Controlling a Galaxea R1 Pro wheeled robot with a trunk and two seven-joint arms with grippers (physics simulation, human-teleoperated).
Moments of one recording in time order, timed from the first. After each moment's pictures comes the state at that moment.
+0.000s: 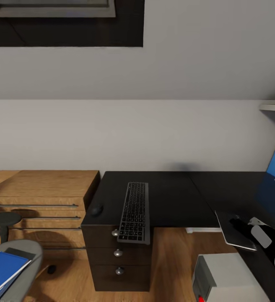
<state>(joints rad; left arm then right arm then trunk) -0.17 -0.09 -0.36 -0.05 0.30 -0.76 0.38 -0.77 -0.42 -0.06 -0.34 -0.71 0.33 -0.10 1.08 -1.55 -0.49</state>
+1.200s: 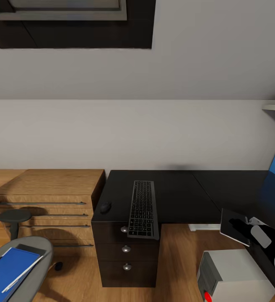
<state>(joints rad) -0.17 -0.09 -0.36 -0.05 0.30 -0.76 0.38 -0.77 -0.42 -0.05 -0.34 -0.70 0.33 -0.09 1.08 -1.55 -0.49</state>
